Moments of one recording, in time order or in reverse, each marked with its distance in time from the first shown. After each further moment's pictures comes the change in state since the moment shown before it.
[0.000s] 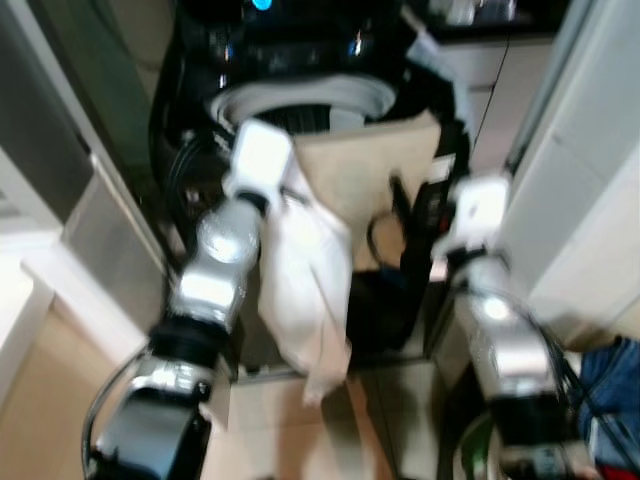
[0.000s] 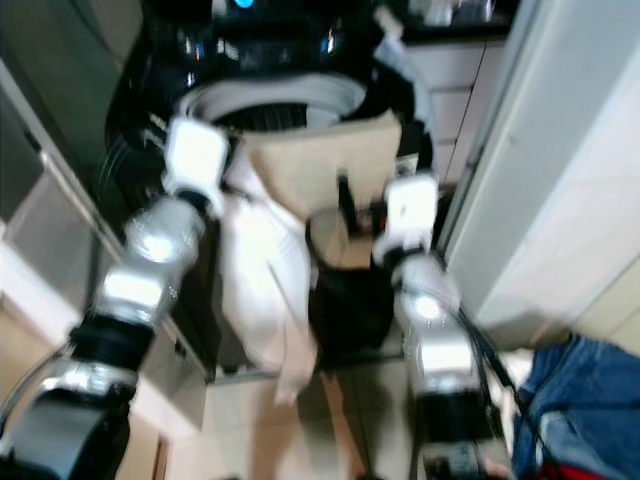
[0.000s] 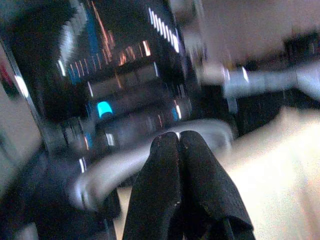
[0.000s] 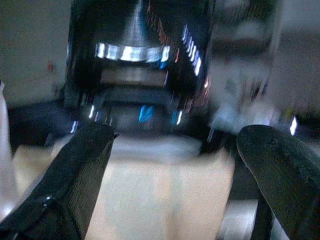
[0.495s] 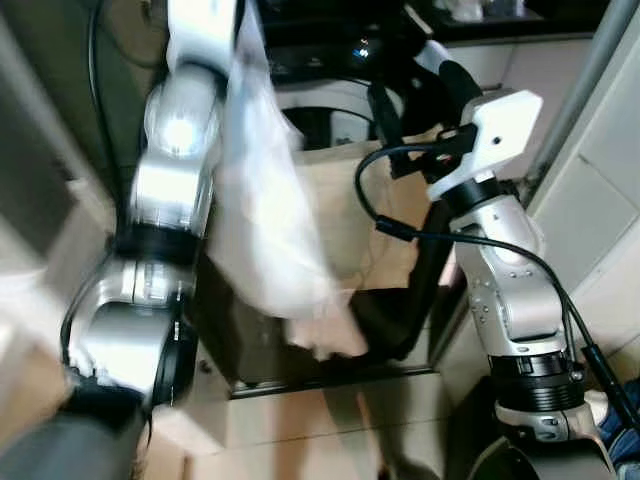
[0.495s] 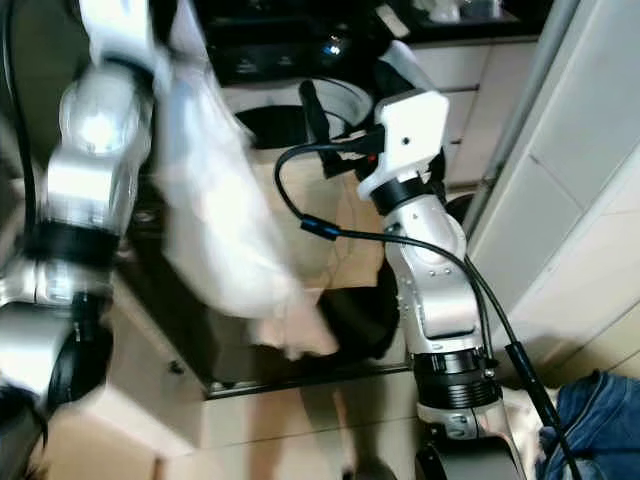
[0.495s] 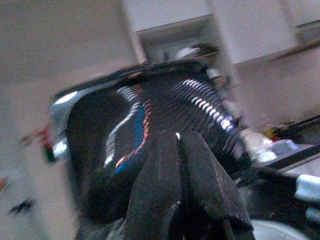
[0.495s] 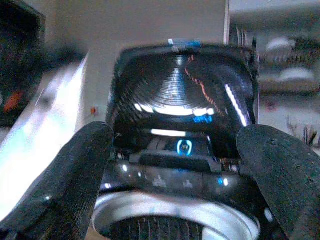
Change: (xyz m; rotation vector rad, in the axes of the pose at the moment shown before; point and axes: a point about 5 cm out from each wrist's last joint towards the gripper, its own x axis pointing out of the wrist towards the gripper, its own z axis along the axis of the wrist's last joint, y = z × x) left arm 0.054 0.056 0.107 0.078 -0.271 0.114; right arm 0.026 0.020 0.058 0.094 -0.187 0.187
